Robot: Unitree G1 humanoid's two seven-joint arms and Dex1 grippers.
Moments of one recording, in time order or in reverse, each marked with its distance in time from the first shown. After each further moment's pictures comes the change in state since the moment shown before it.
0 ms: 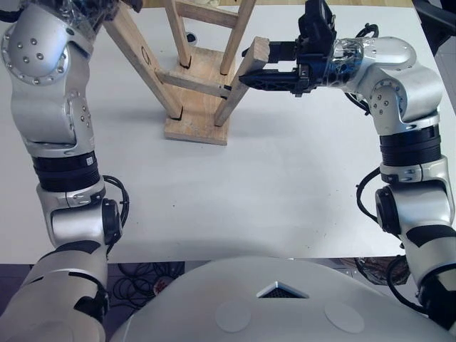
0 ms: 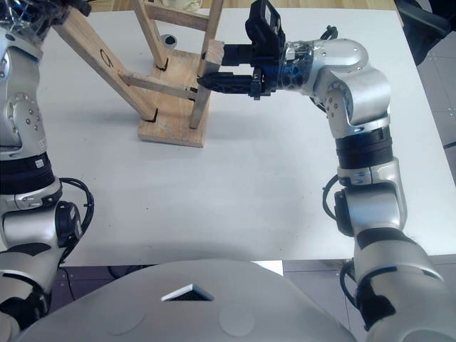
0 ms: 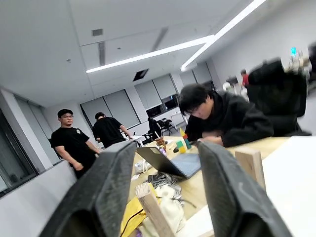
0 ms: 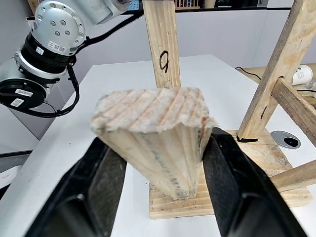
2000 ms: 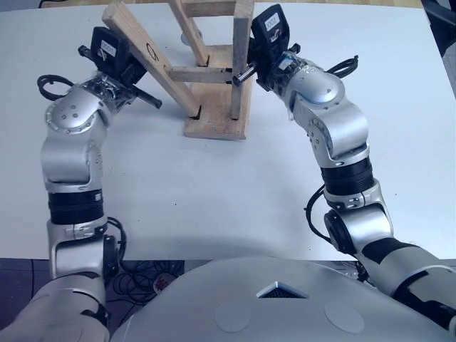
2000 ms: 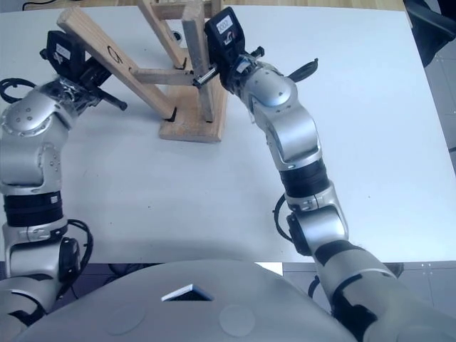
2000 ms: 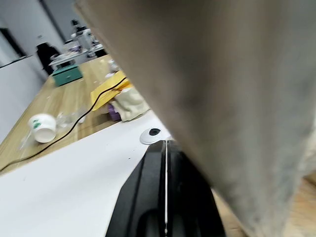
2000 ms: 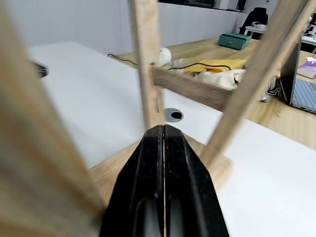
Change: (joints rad) left arm 0.250 -0.064 0.019 0.081 -0.047 0.206 -0.015; right arm 0.118 0.343 0.071 -0.205 -0.374 0.104 -0.847
